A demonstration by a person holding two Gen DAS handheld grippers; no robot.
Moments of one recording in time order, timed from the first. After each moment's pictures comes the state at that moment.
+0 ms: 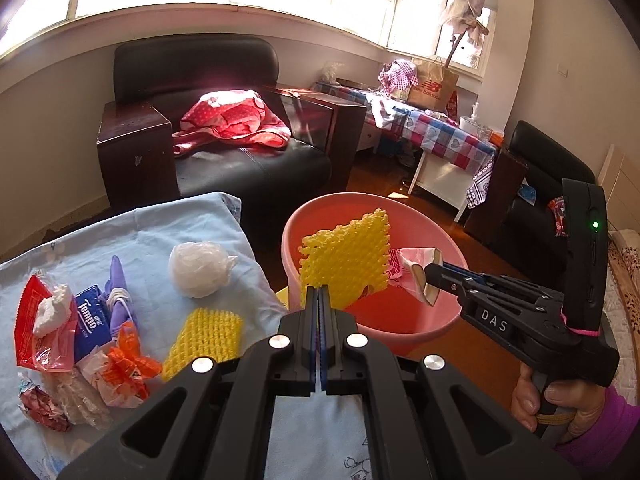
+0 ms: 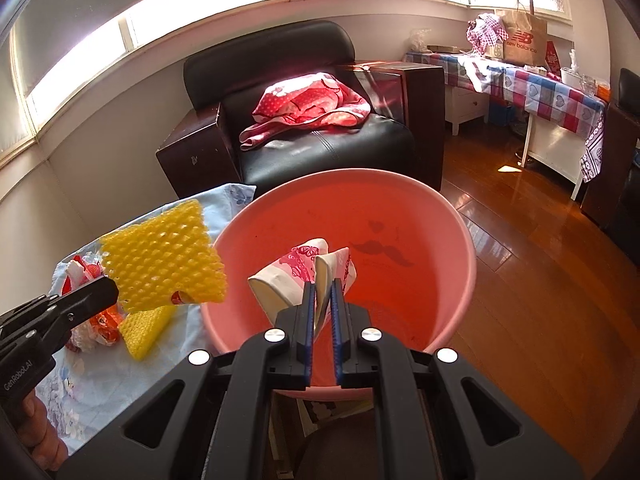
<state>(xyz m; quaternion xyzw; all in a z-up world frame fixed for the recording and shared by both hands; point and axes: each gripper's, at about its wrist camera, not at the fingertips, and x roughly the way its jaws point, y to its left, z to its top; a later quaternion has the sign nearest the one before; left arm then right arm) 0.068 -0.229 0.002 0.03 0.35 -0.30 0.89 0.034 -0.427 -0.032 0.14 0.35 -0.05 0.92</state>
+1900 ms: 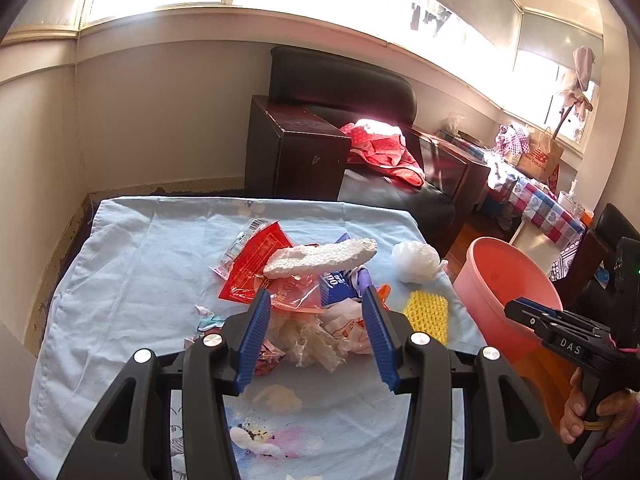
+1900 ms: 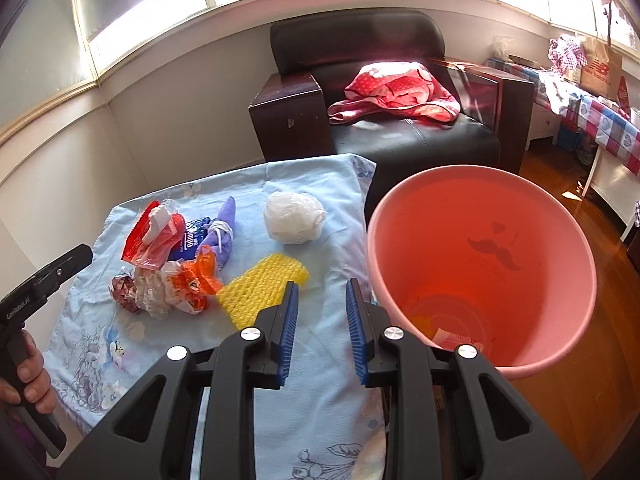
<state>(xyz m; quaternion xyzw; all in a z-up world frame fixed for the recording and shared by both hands) 0.046 -0.021 0.008 -0.06 0.32 -0.11 0.94 0.047 -0.313 -0.020 0.08 0.37 0.08 0.92</state>
